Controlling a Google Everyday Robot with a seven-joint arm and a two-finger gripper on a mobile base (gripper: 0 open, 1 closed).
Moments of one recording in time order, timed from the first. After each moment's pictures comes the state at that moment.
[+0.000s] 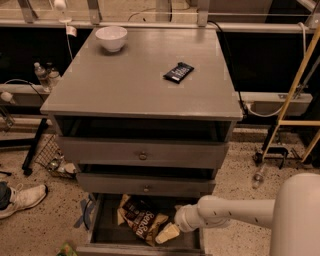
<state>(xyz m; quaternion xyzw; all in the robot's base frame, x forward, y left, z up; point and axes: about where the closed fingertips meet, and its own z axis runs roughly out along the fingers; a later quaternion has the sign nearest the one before) 0.491 -0.032 0.300 -0.43 0.83 0.26 0.22</state>
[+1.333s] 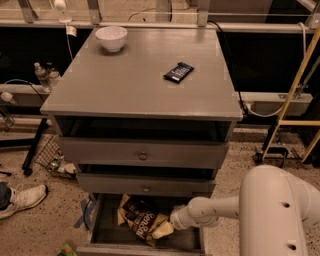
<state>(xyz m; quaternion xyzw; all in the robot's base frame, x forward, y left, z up) 0.525 -0.026 0.230 -0.39 0.86 0.23 0.22</state>
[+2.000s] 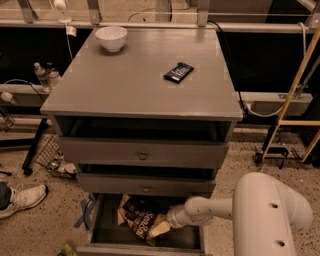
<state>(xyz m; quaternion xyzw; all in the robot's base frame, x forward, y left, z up) 0.542 -0.008 0.198 -0.39 0.86 0.25 0.22</state>
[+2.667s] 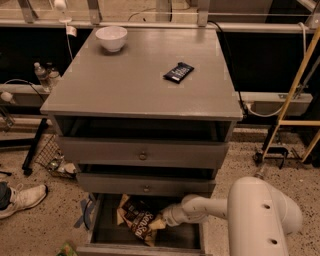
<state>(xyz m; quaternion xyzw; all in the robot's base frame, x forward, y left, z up) 0.551 0.014 0.181 -0.40 0.85 0.28 0.21</state>
